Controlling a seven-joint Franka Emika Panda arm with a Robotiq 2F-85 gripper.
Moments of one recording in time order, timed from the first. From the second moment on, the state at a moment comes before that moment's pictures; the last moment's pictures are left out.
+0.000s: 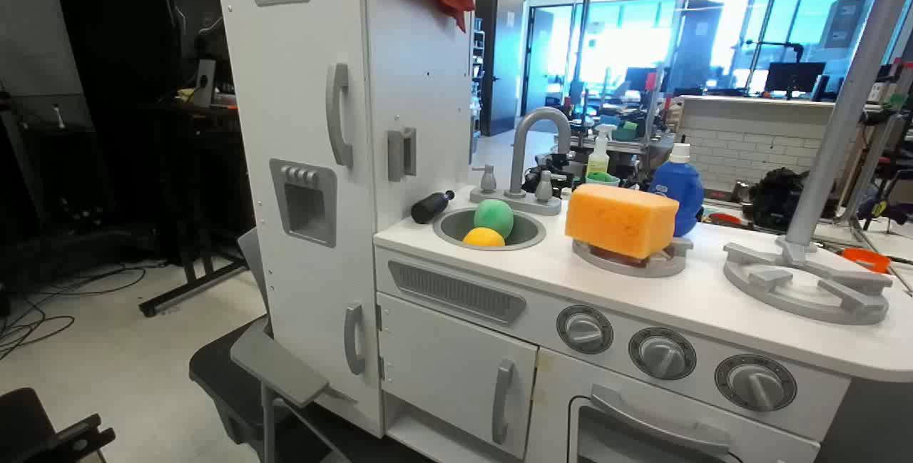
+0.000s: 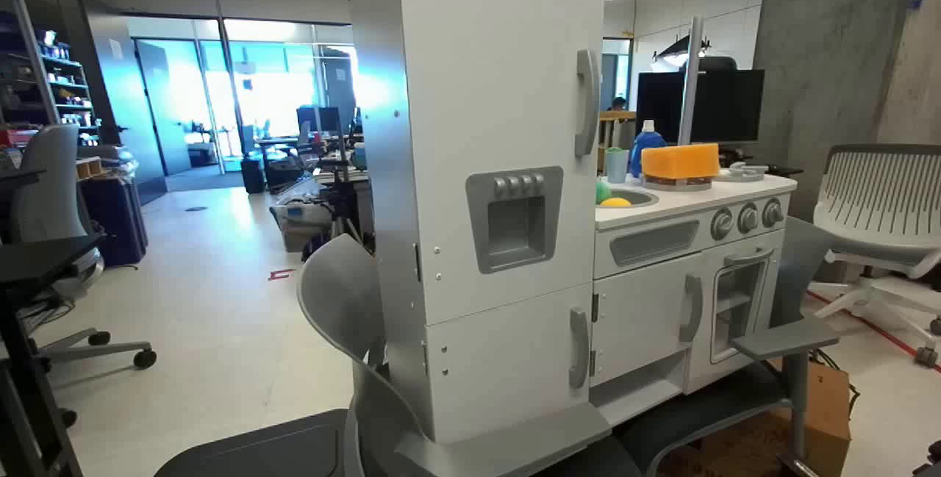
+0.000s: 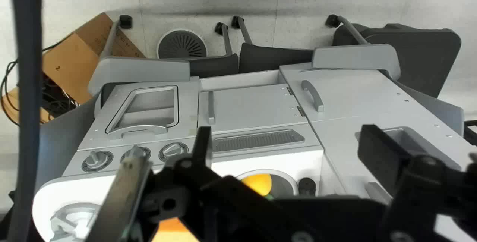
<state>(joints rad) -0.02 -0.51 -0.19 -2.45 0.02 2.12 -0.28</state>
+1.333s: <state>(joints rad) 0.11 -0.21 0.16 -2.36 -0.04 2.36 0.18</state>
